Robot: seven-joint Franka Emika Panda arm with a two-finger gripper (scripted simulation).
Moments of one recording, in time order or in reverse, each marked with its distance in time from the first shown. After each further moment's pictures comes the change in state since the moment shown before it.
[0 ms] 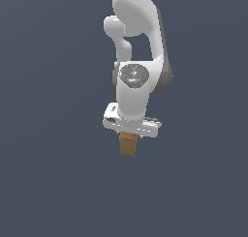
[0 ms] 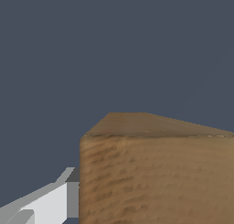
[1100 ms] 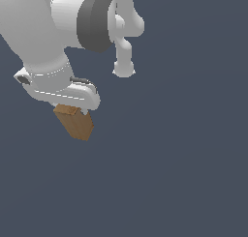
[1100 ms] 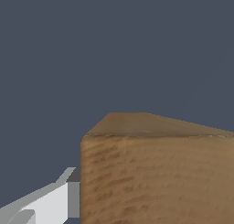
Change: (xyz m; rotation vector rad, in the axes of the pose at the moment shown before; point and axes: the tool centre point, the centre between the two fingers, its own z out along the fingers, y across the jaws) arm 0.033 0.189 -0.146 0.003 0.004 0.004
